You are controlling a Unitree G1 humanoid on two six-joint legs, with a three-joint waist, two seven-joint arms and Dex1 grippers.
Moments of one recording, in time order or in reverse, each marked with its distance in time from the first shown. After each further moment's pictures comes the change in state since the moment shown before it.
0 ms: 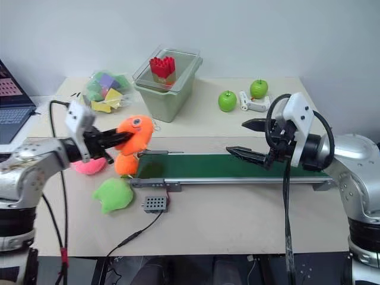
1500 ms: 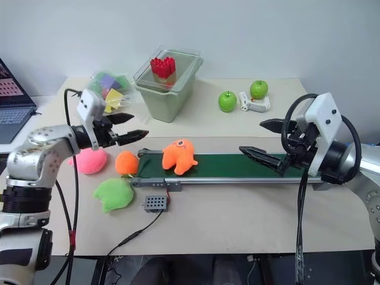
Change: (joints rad) left arm -0.150 0.032 0.016 0.153 0.052 -0.071 -0.180; right arm 0.090 -0.087 -0.122 -0.090 0.127 0.060 -0.103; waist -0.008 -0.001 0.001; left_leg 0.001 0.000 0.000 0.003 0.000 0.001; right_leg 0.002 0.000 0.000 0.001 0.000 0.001
